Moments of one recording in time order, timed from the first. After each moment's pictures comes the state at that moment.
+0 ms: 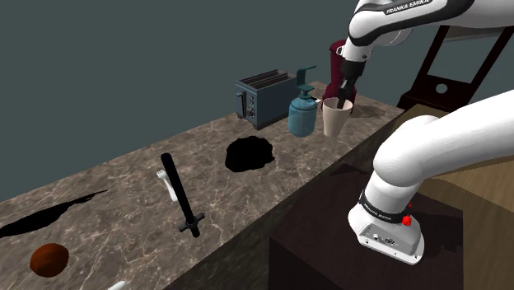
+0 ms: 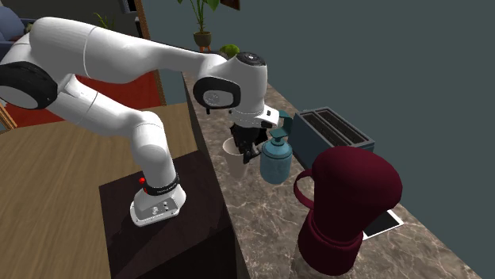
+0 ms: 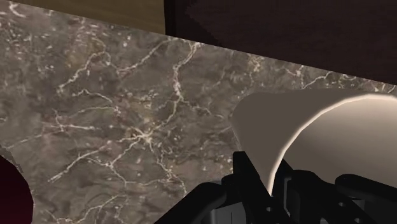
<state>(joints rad) -0.18 -0.74 -0.54 -2.60 -0.26 1.87 -0.52</state>
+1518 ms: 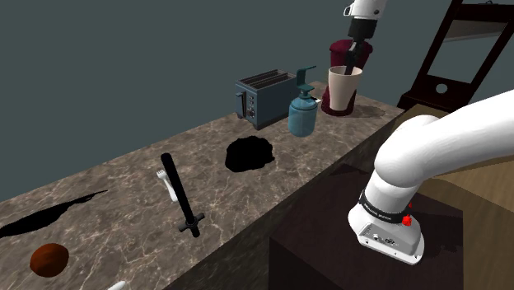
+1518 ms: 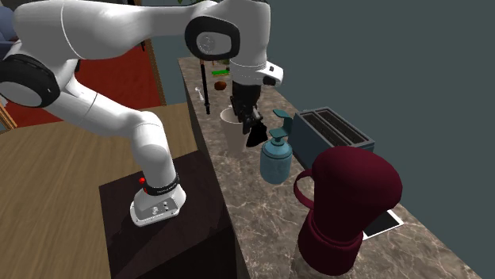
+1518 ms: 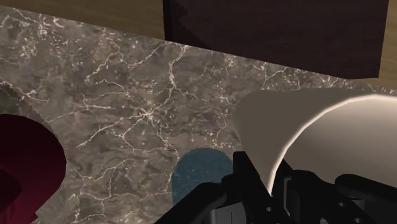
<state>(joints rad) -0.15 -0.75 -0.46 -2.31 -0.19 1.57 -0.50</state>
